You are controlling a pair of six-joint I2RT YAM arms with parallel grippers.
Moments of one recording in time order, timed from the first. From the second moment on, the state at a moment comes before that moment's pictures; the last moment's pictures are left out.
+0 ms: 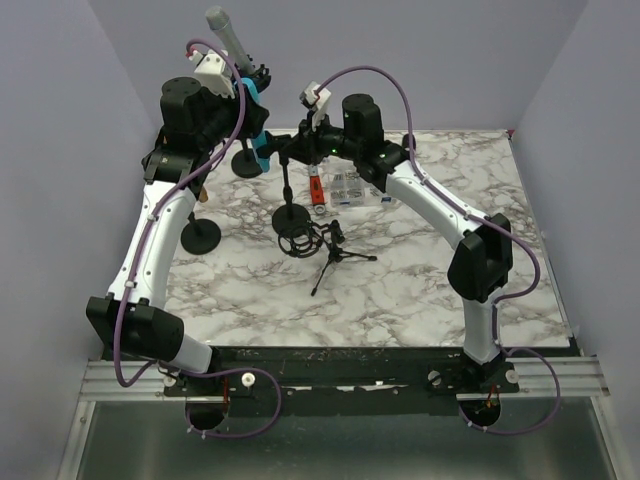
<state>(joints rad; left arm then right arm) -0.16 1.47 1.66 -0.32 0.30 -0.19 0.64 2.02 1.94 -0.08 -0.50 -0.05</state>
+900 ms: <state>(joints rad) -0.16 0.98 1.55 -0.35 0.07 -0.22 0.66 2.02 1.94 -0.12 -0.45 -0.04</state>
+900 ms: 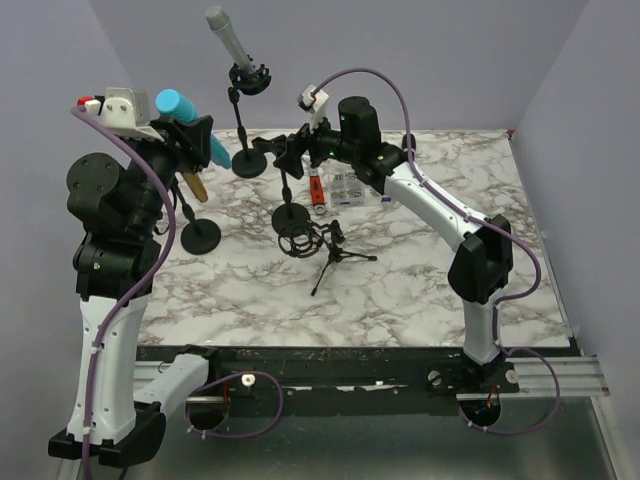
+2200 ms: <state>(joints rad) -0.18 1.23 1.20 0.28 0.88 -1.02 0.67 1.49 1.16 0.60 -0.60 0.68</state>
